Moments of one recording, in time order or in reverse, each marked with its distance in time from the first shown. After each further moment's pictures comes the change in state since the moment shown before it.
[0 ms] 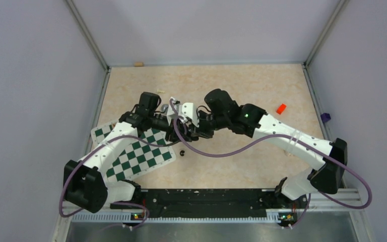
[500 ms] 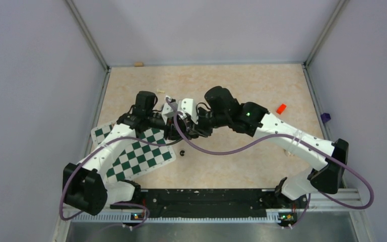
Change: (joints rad) left arm 0.033 -0.025 -0.035 0.118 0.091 -0.046; right arm 0.006 0.000 0.046 -0.006 0.026 0.042
